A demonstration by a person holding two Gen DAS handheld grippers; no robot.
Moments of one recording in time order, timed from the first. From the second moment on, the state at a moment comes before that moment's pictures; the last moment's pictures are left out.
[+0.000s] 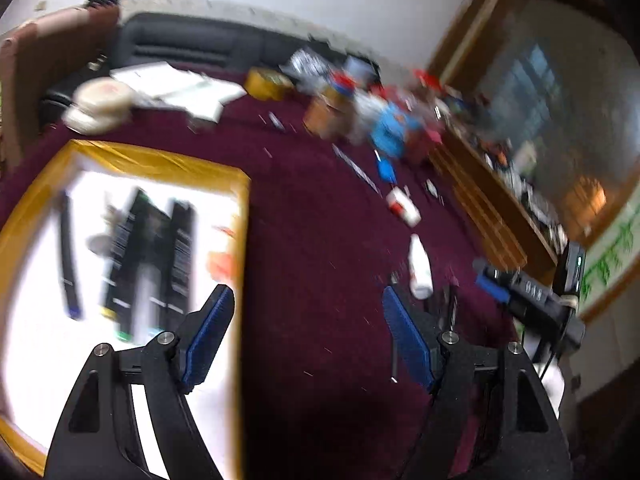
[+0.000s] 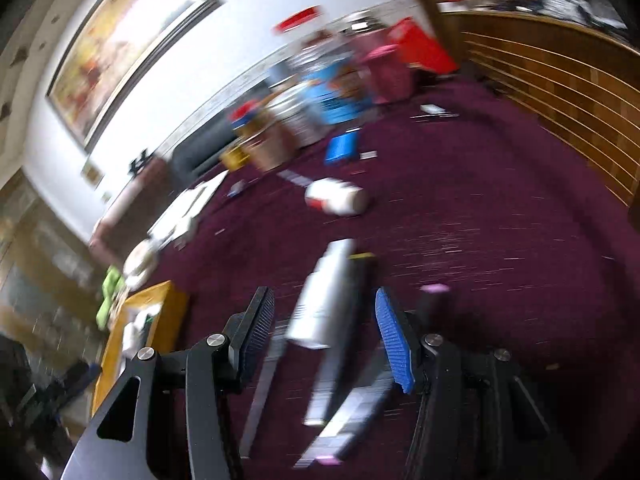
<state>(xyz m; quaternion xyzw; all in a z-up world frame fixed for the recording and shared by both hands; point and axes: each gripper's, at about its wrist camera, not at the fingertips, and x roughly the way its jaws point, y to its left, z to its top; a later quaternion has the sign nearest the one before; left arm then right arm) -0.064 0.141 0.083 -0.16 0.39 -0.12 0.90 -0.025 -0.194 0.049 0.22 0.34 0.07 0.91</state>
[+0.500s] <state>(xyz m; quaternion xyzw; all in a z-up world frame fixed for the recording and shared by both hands) -0.042 -0.005 0.026 -0.01 0.49 -0.16 0.86 -0.020 -0.241 0.007 0.26 0.34 0.07 0.90</state>
